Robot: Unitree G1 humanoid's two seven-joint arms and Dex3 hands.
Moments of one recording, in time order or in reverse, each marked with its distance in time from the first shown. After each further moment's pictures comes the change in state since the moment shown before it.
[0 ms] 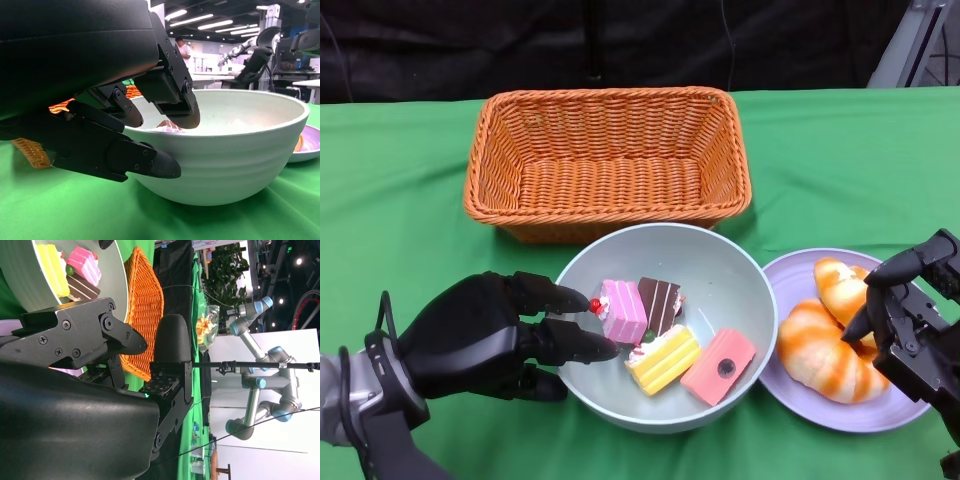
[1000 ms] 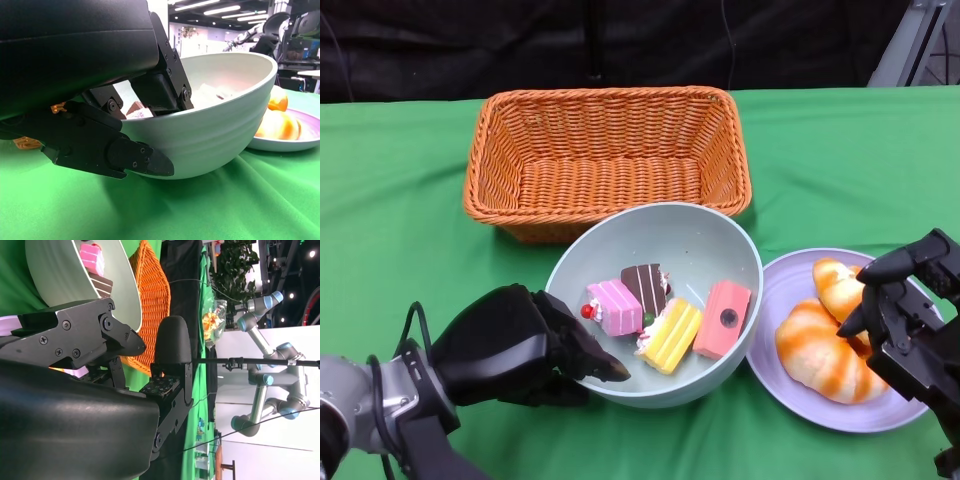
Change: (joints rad) left arm -0.012 -0.063 -0.099 0.041 -0.129 0.056 -0.080; right arm -0.007 0.005 0.015 0.000 -0.045 0.012 -0.033
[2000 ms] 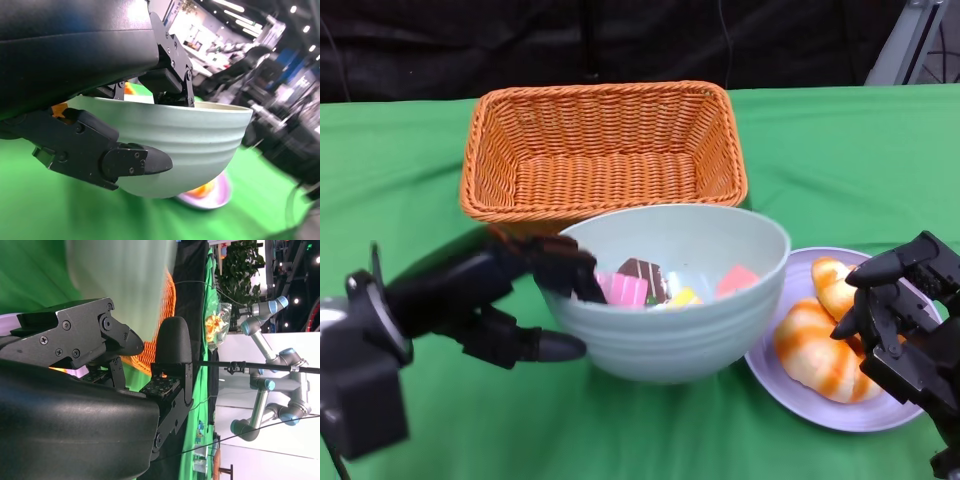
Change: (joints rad) left arm 0.152 0.186 0.184 -0.496 -1.373 -0.037 -1.310; right arm -0.001 0.000 0.009 0.018 -0.037 -0.018 0.012
